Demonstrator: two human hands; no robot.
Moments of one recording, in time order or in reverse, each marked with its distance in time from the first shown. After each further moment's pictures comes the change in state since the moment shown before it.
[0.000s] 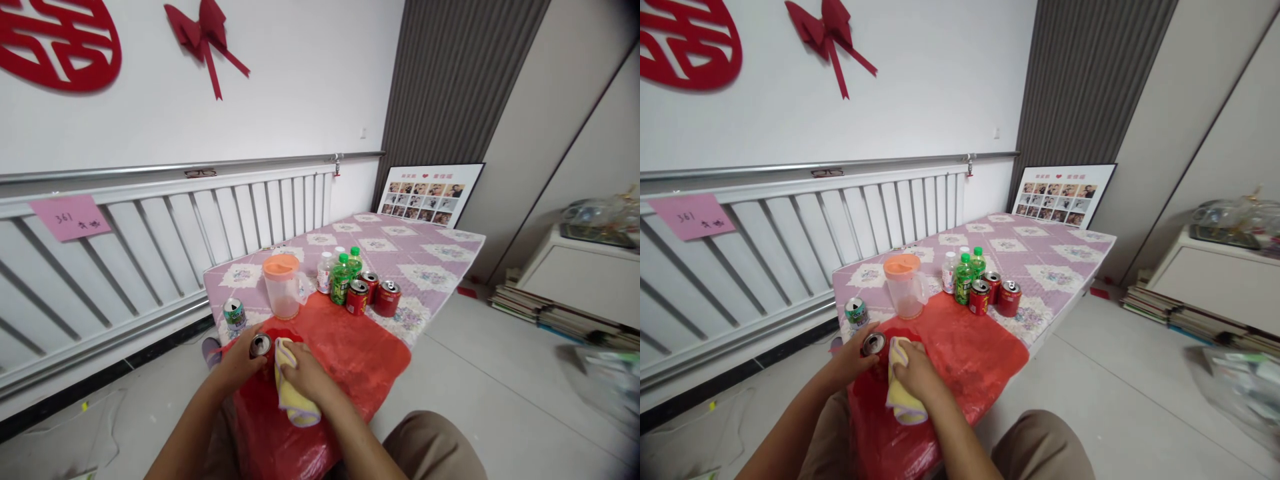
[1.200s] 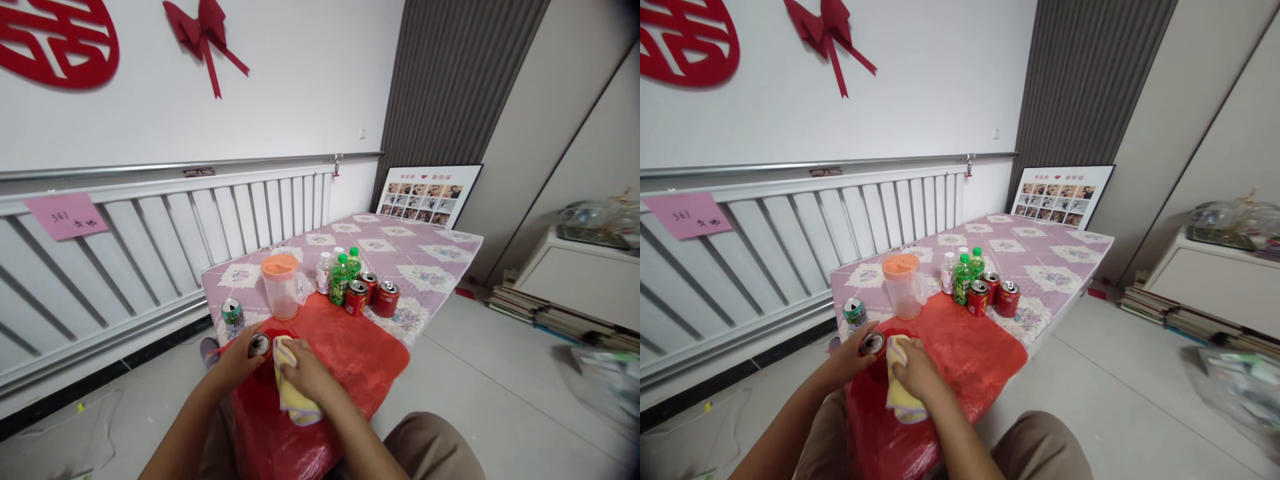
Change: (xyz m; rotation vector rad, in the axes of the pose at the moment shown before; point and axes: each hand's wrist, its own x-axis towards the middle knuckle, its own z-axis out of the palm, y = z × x) left_hand 0.003 0.002 -0.005 -0.026 -0.035 -0.013; right_hand -0.001 -0.001 -0.008 -0.026 -0.009 -0.046
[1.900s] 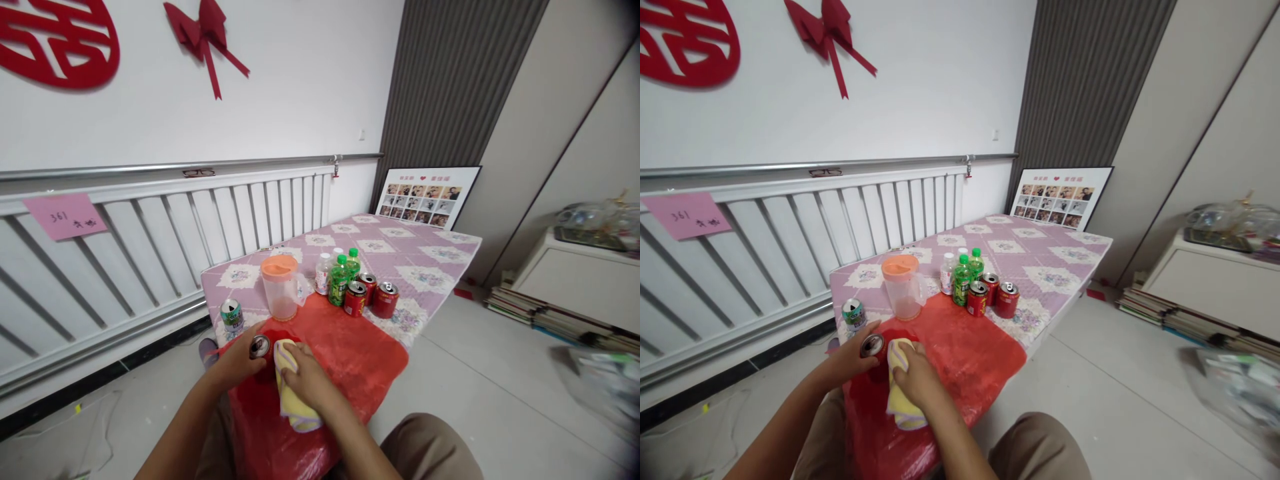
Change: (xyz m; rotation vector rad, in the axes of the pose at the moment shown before) left_hand 0.003 0.006 -0.001 0.007 -0.029 0.078; right_hand -0.011 0.003 0.003 -0.014 0.049 0.004
